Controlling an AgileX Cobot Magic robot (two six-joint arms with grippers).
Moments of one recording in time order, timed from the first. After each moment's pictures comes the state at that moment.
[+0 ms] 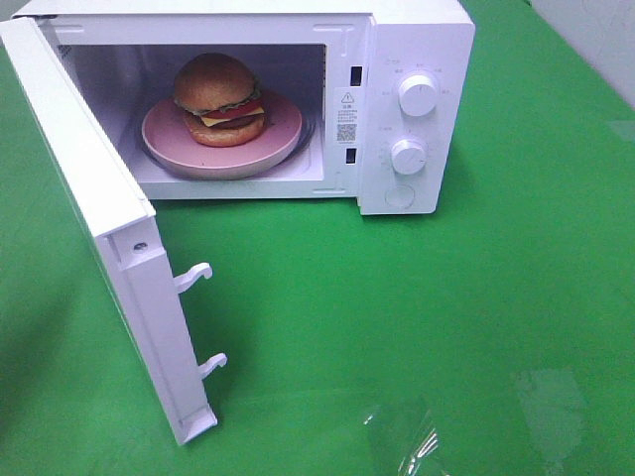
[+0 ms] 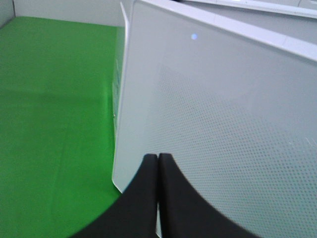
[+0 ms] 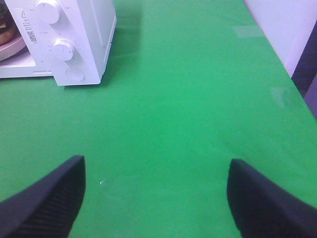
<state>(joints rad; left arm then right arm) 0.05 1.33 -0.20 0.41 -0.88 -0.35 0.12 0.00 -0.50 -0.13 0.97 0.19</state>
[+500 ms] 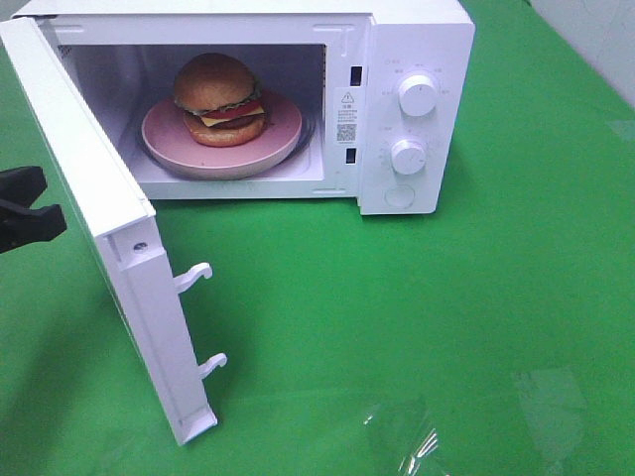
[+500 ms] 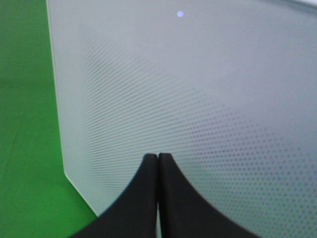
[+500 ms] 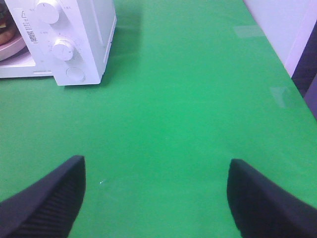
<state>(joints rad) -0.29 1.49 -0.27 0.03 -0.89 -0.13 0.12 0.00 -0.50 -0.13 0.97 0.19</state>
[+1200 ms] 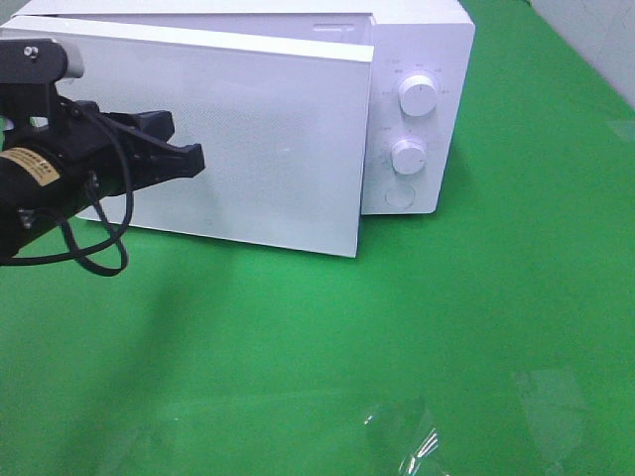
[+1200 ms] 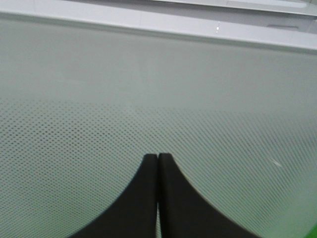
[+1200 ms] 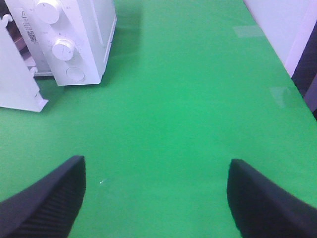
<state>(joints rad) -0.57 1.68 -0.59 -0.19 -0.81 -0.02 0.12 0.00 -0.50 -0.13 0.97 0.19</state>
